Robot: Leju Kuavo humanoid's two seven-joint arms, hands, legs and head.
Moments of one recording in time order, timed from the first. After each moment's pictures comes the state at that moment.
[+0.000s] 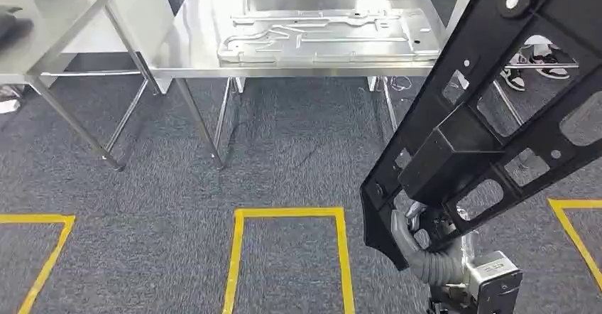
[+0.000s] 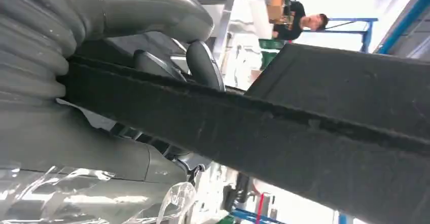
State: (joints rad) left arm -0.14 -0.07 -1.04 -0.23 0.63 0.23 -0.01; right arm -0.22 -0.26 0.60 -2.18 0.00 -0.50 -0.01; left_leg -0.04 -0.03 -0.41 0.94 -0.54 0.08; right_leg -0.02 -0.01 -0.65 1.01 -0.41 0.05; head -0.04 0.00
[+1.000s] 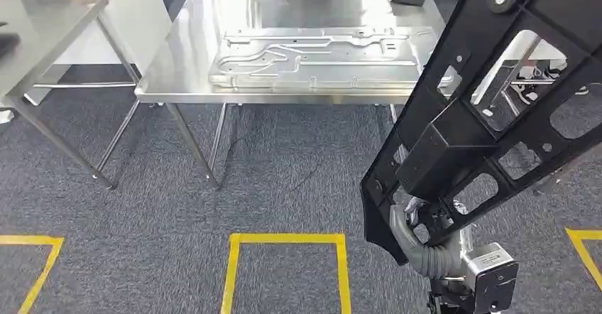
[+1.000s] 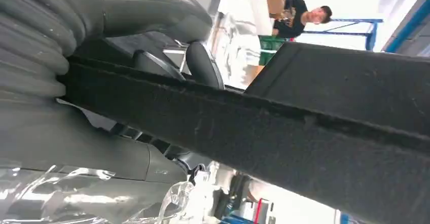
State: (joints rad) left arm -0.15 -0.08 -1.04 -0.22 0.64 0.22 0.00; right arm -0.25 -0.26 0.60 -2.17 0.00 -0.48 0.00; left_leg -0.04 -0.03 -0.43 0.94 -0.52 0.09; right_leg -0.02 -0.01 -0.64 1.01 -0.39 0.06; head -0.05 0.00
